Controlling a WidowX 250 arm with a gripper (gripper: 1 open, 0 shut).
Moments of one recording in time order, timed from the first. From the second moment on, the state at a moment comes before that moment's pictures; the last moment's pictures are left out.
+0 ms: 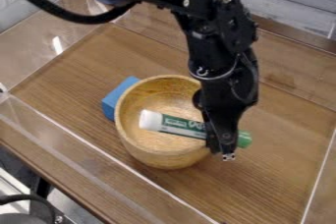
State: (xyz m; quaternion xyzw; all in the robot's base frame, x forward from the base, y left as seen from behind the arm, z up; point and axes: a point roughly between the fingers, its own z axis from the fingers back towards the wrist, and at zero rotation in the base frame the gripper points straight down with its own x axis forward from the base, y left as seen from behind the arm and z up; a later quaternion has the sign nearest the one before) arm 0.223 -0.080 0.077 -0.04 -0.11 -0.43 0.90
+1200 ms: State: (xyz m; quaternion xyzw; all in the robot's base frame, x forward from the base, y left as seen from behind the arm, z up) arm 0.215 -0.099 0.076 -0.06 -0.10 -0.42 0.90
